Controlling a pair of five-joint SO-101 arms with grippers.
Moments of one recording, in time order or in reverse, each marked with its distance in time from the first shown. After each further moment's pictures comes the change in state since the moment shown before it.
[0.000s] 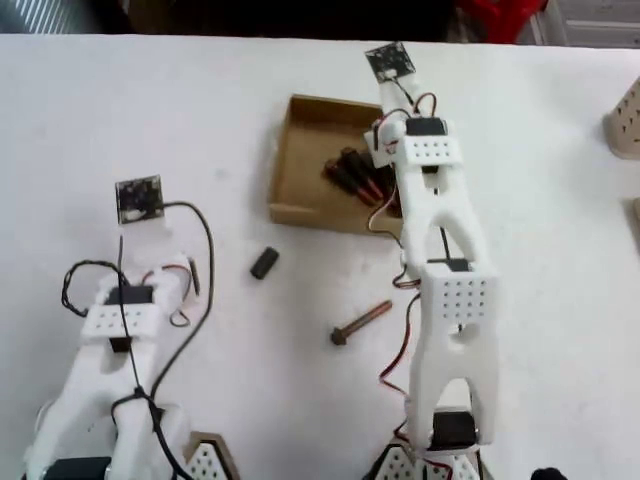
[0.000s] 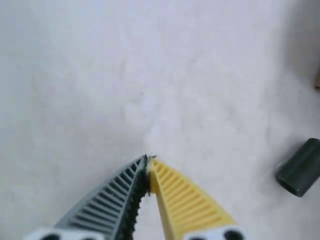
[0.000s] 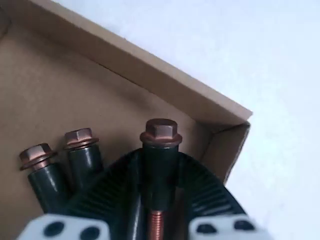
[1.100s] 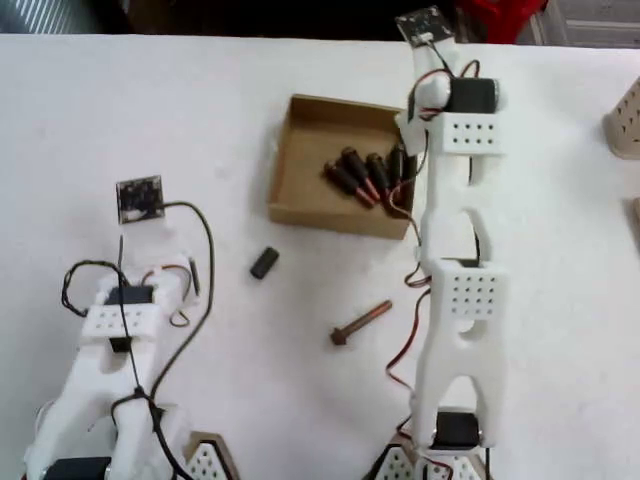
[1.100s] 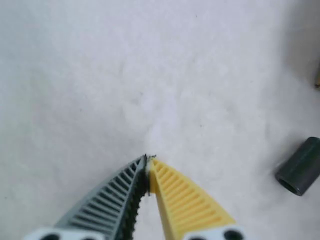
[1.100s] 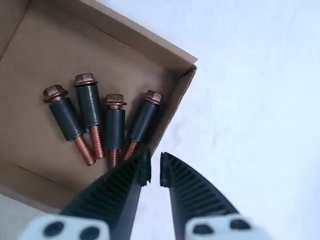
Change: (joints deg) left arm 0.0 0.0 0.0 0.0 -0.4; right arm 5.0 2.4 -36.0 42.9 4.0
